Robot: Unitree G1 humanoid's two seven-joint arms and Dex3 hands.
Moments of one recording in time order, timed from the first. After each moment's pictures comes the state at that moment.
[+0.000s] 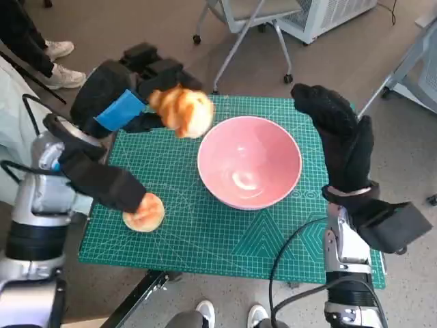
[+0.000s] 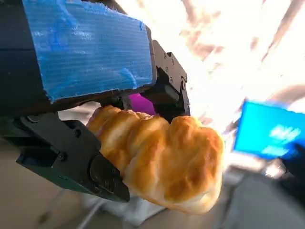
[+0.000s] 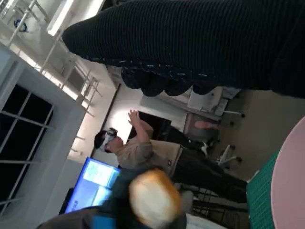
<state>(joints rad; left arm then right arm) -0.76 0.56 -0.11 0.17 0.42 -0.41 -0.13 -0.54 -0.09 -0.12 0.34 0.24 -0.57 0.35</state>
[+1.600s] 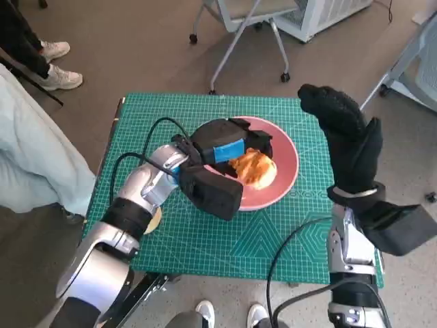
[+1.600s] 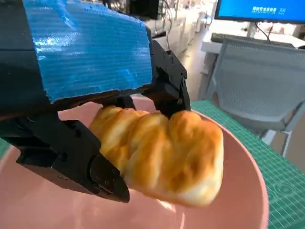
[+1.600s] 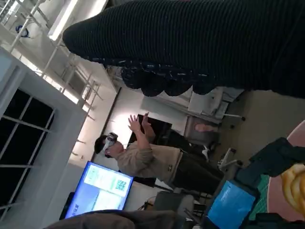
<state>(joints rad) -0.98 0.29 -0.46 0.82 0.63 -0.48 -0.14 -0.53 -0.11 -0.13 0.34 0.28 -0.57 0.37</state>
